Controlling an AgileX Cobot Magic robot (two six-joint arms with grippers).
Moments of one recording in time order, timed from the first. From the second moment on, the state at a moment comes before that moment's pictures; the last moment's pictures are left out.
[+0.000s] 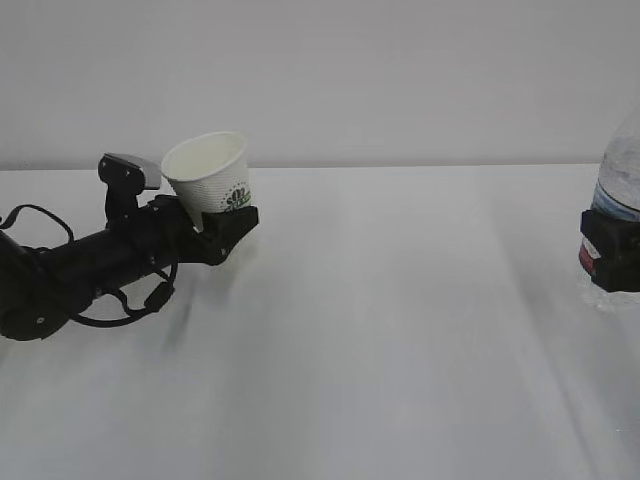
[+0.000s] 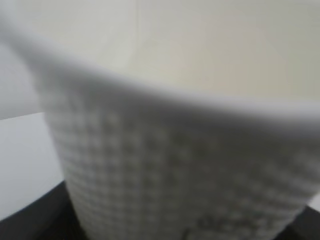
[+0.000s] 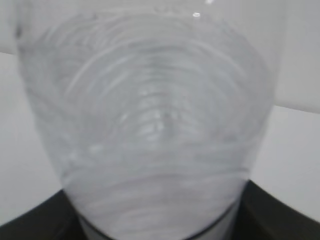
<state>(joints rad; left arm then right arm) -0.22 2.24 -0.93 0.57 -1.15 -0.40 -0.06 1.50 -0.34 -0.27 -0.77 -0.01</state>
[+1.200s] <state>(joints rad) -0.53 2.19 -0.93 0.77 -1.15 -0.48 -0.06 1.50 -0.34 -0.26 -0.71 0.02</state>
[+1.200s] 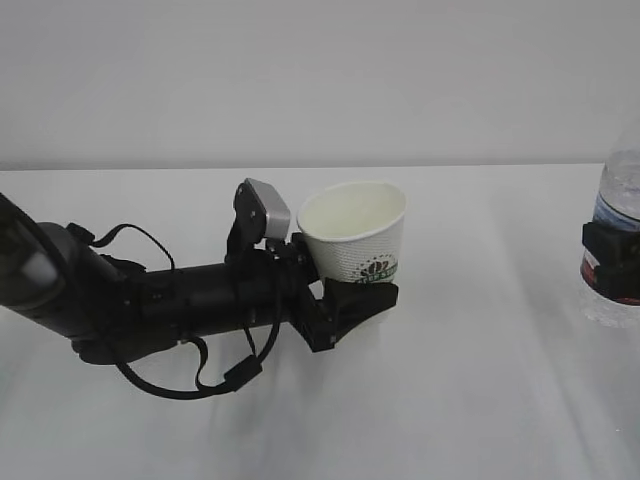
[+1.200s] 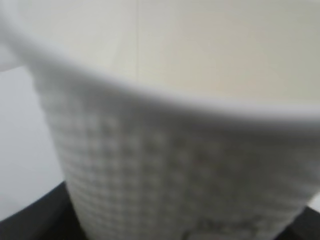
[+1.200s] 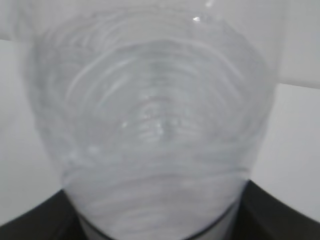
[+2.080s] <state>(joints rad) -0.74 2.19 -0.99 0.77 -1.08 -0.51 -0.06 1.17 -0.23 -0.26 -0.52 0.05</state>
